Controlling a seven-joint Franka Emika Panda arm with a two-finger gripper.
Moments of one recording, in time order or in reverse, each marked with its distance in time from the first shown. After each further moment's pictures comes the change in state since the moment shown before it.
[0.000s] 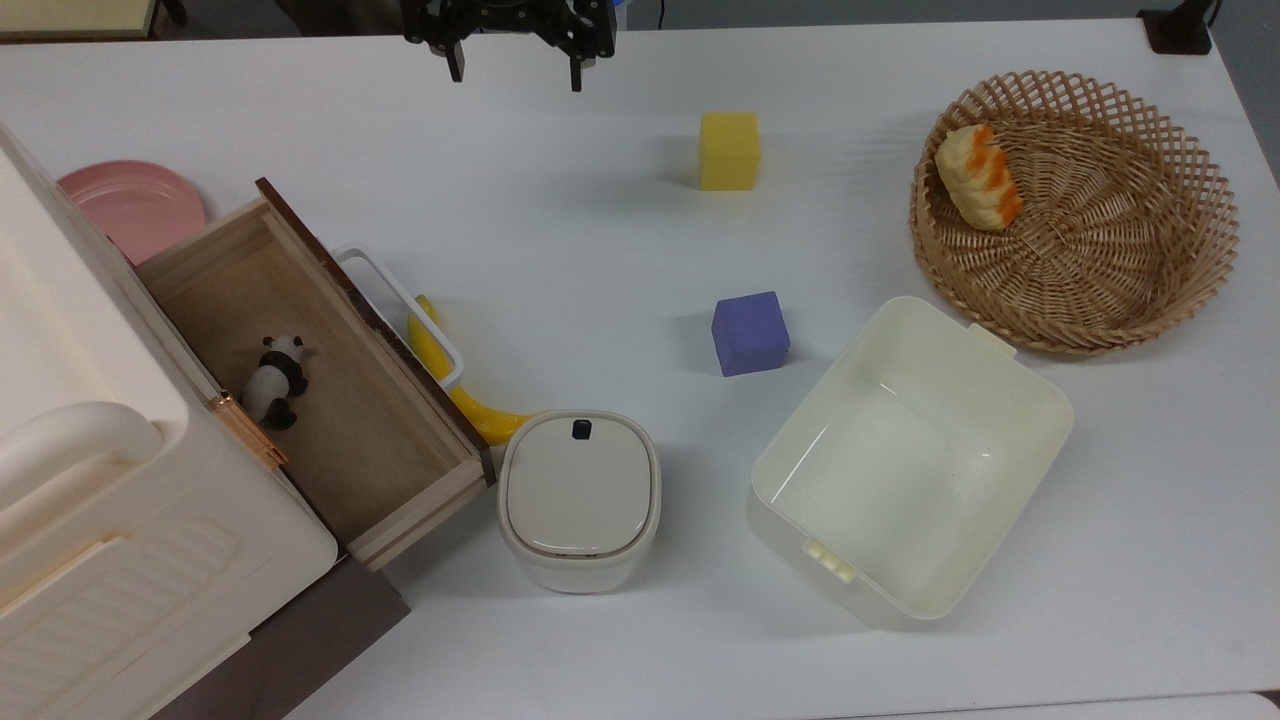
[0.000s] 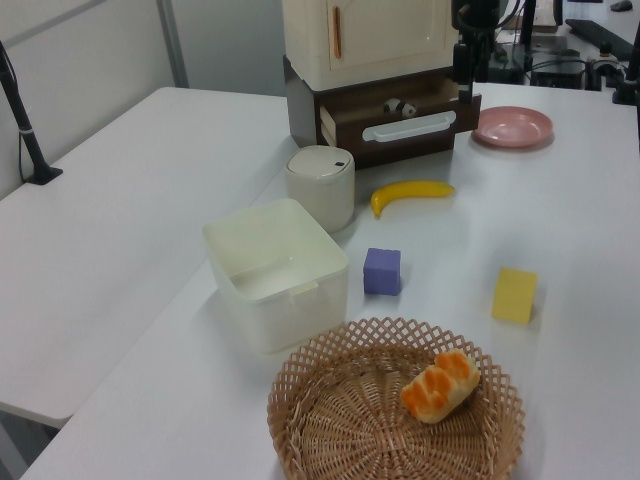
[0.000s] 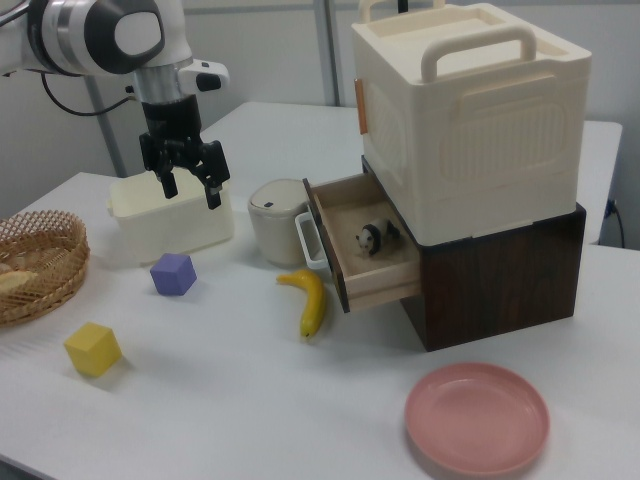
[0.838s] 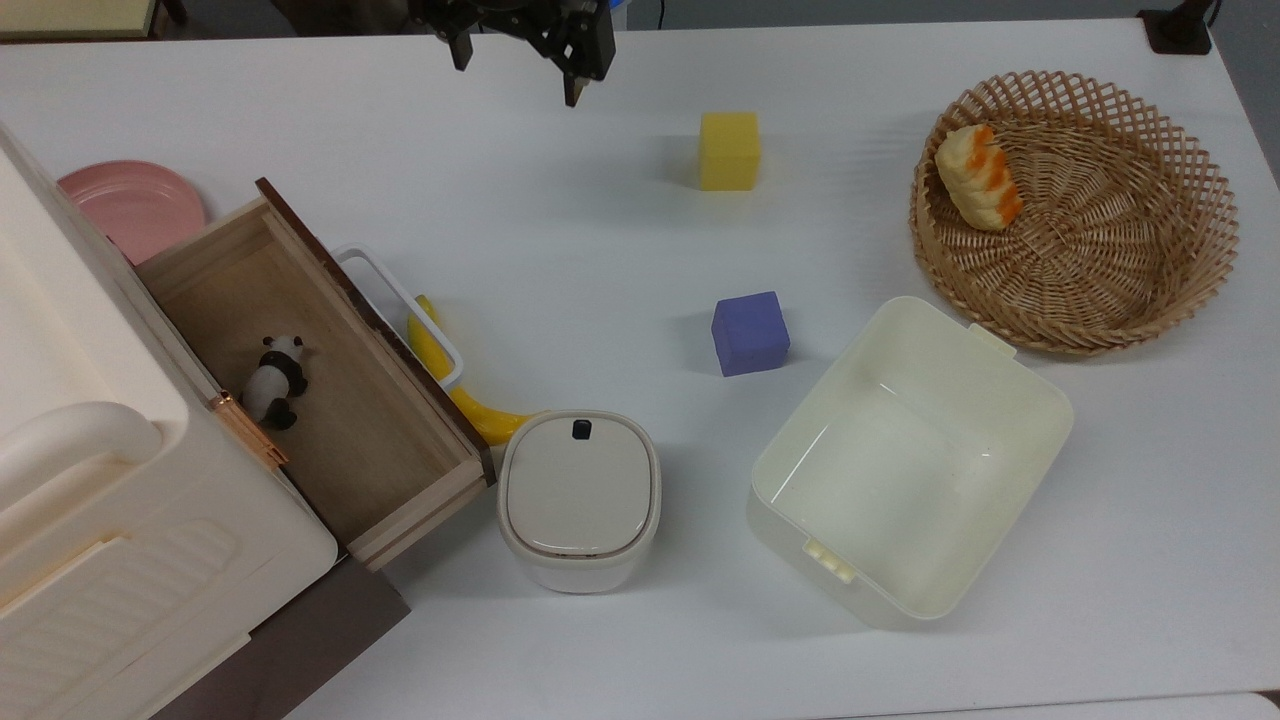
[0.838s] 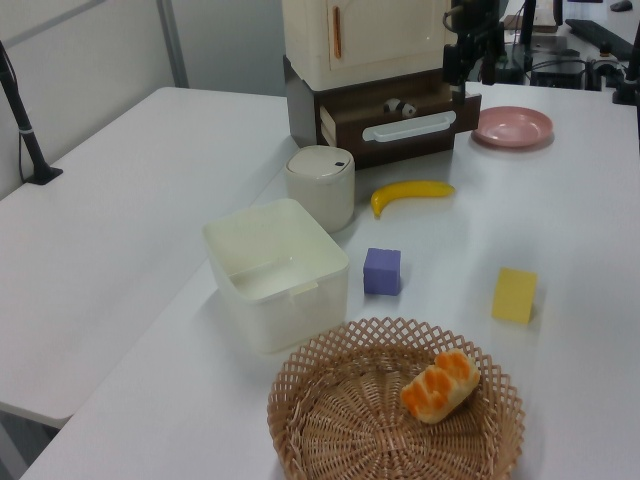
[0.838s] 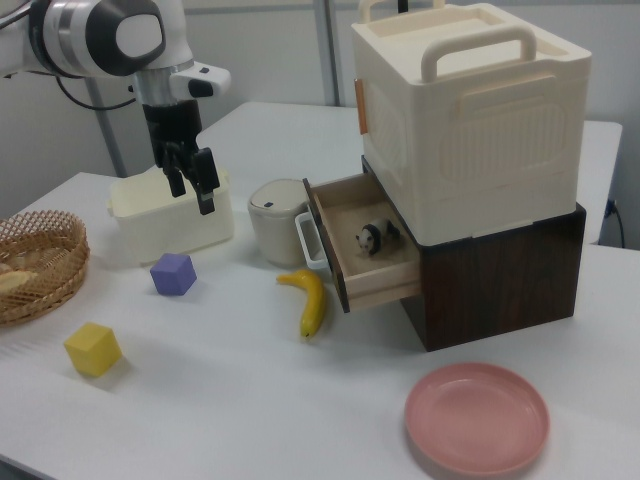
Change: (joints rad) arm 0.001 0.004 -0.001 -0.005 0.000 0.000 0.318
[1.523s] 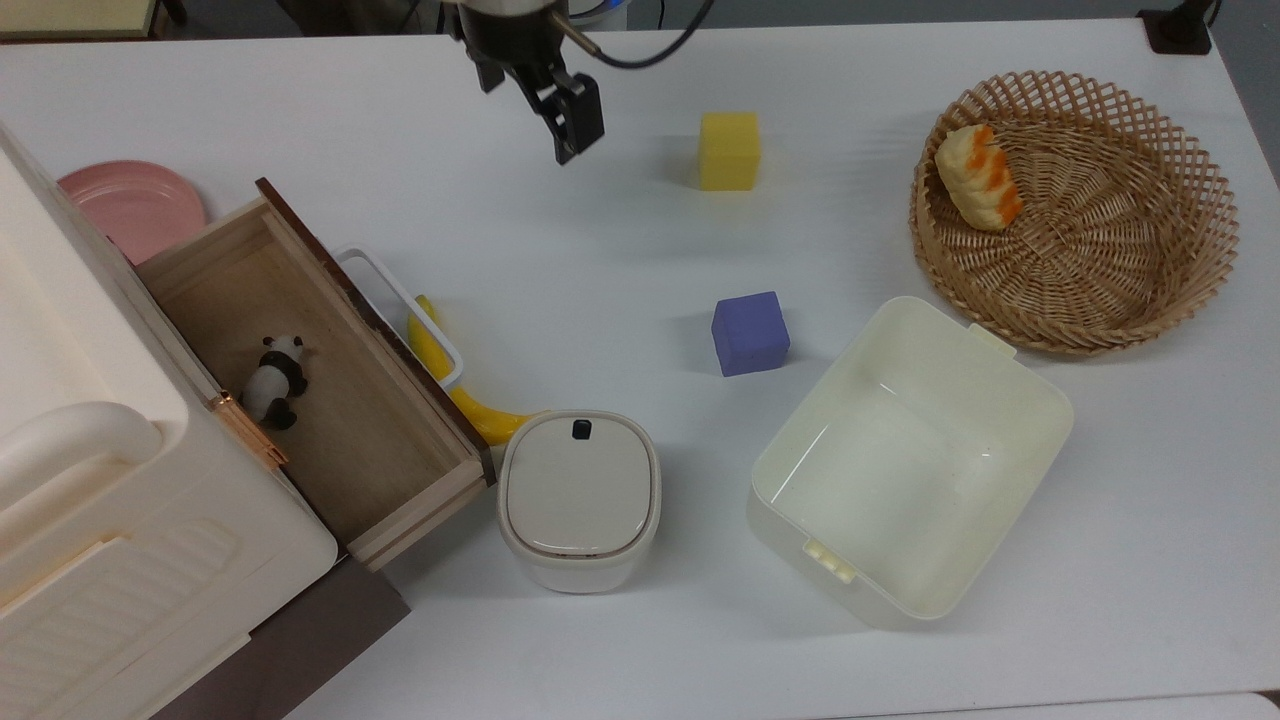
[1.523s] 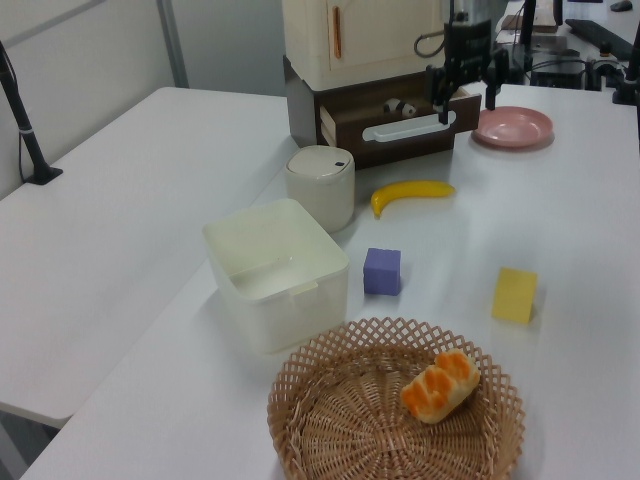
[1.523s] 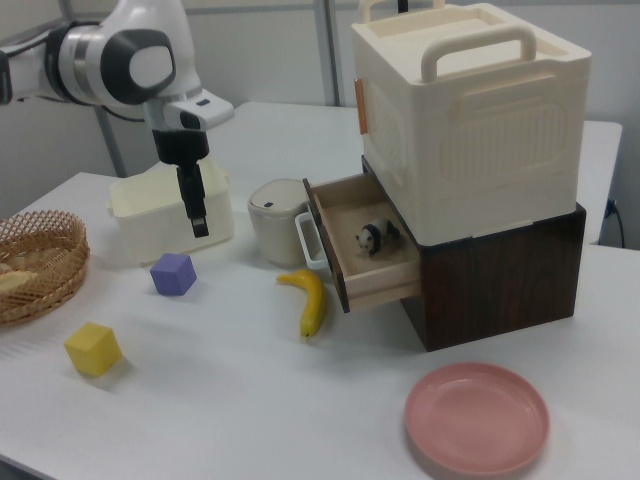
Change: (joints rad) arm 0.002 0.023 0.009 -0.082 0.000 0.103 0.432
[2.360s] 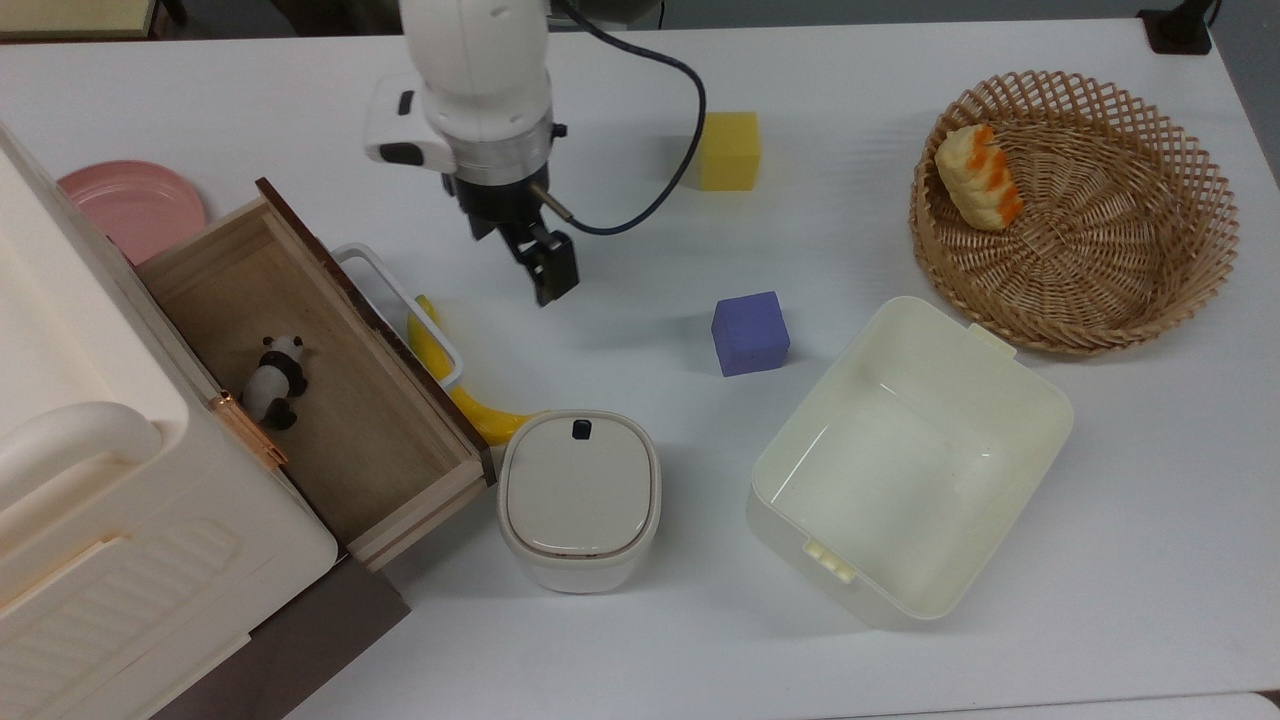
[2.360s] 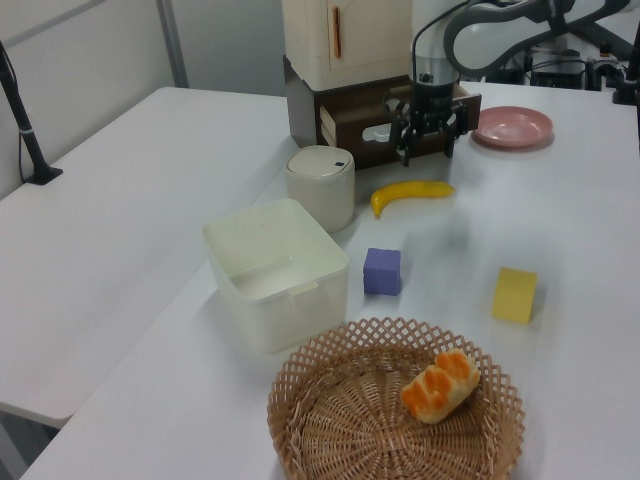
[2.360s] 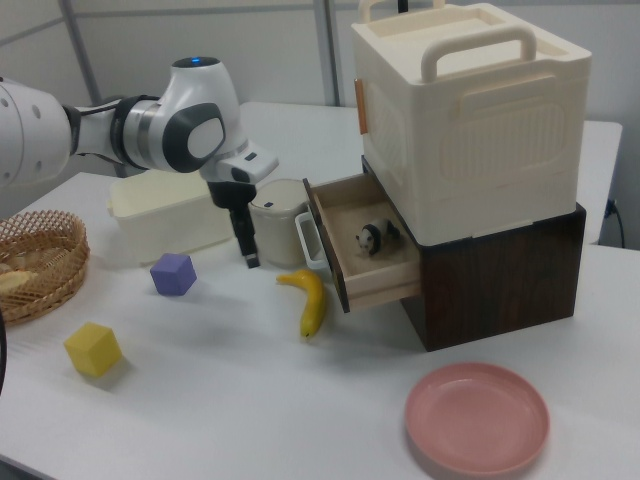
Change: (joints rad) arm -0.048 0.178 0.006 -0.043 0.000 0.353 -0.002
